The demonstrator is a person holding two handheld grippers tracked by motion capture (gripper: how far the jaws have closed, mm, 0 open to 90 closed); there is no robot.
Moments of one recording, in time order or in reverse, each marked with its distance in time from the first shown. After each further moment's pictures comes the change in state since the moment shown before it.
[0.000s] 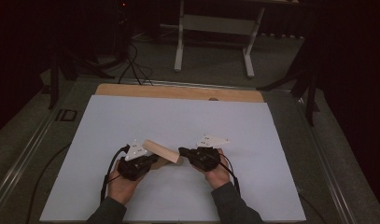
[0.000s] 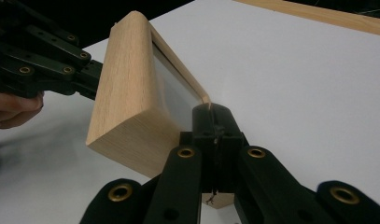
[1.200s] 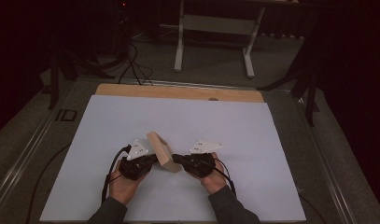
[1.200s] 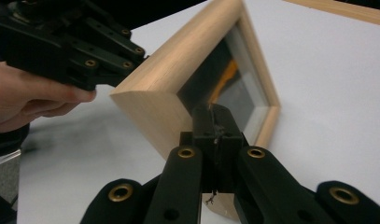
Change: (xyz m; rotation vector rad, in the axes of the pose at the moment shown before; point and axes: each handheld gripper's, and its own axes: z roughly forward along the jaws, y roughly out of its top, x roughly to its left) left arm 0.002 -0.002 0.005 0.008 0.008 -0.017; right arm 0.023 -0.001 0.005 0.023 0.068 -0.050
